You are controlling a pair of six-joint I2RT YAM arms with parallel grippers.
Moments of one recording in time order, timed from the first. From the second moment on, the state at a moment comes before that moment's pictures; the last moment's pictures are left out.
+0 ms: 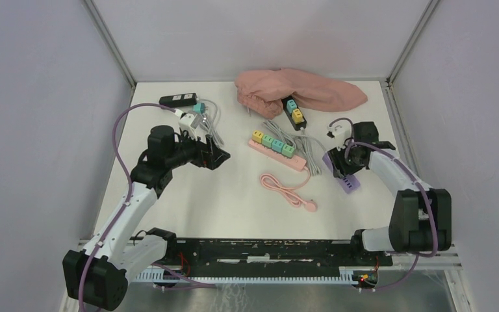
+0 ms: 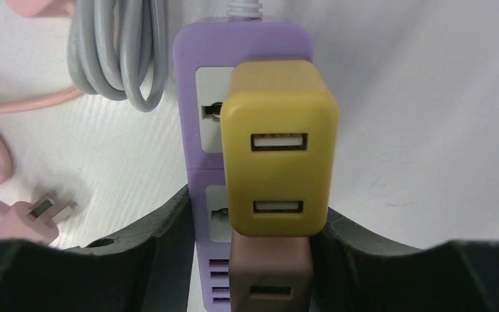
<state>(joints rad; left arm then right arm) -0.26 0.96 0.76 -0.23 0.52 -0.20 0.03 1.41 0.83 -0.59 -0.19 -0.43</state>
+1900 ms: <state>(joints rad) -0.23 0.89 0.76 -0.26 0.26 -0.20 0.21 1.36 1.76 -0.91 -0.88 -0.12</state>
